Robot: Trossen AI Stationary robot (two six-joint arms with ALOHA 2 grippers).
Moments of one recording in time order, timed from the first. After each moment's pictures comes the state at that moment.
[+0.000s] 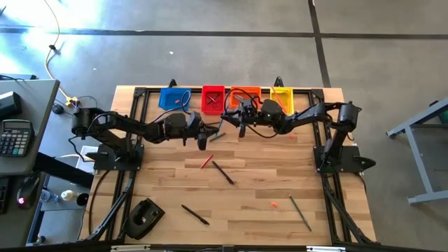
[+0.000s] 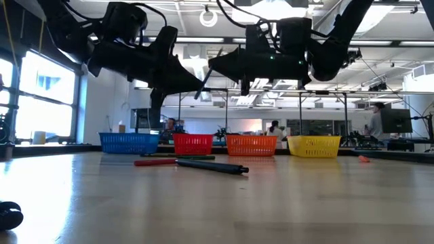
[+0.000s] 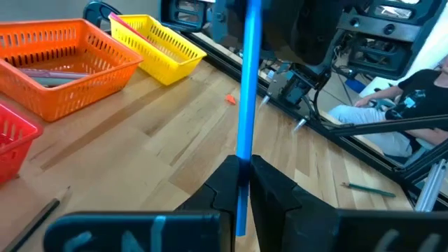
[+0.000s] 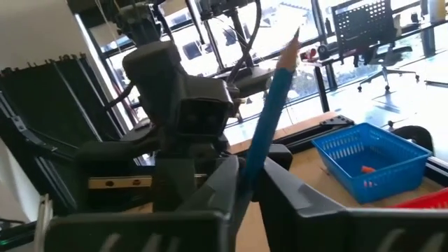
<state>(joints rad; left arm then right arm) 0.33 1.47 0.48 0.74 0.03 -0.46 -0.34 1.79 0.78 1.11 -0.30 0.34</state>
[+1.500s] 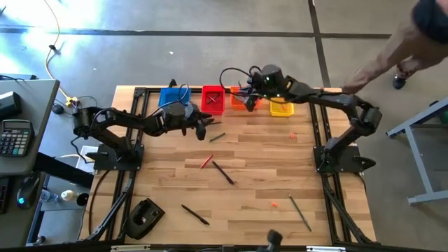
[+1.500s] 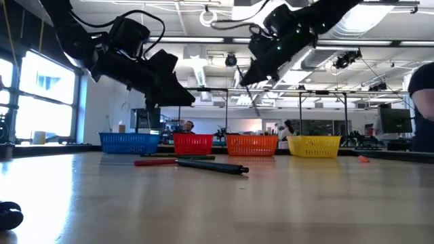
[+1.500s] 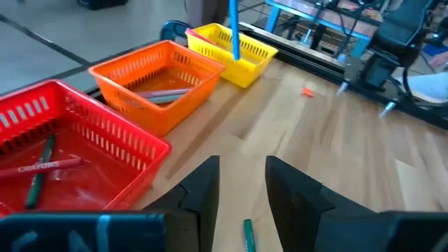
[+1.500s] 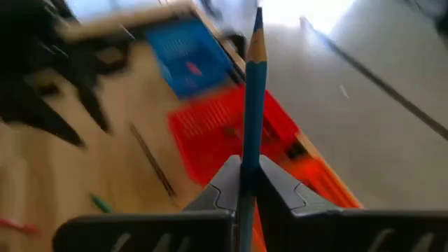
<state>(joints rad) 0.50 1.47 0.48 0.66 0.01 -0.22 -0.59 1.56 1.15 -0.15 -0.15 -0.07</state>
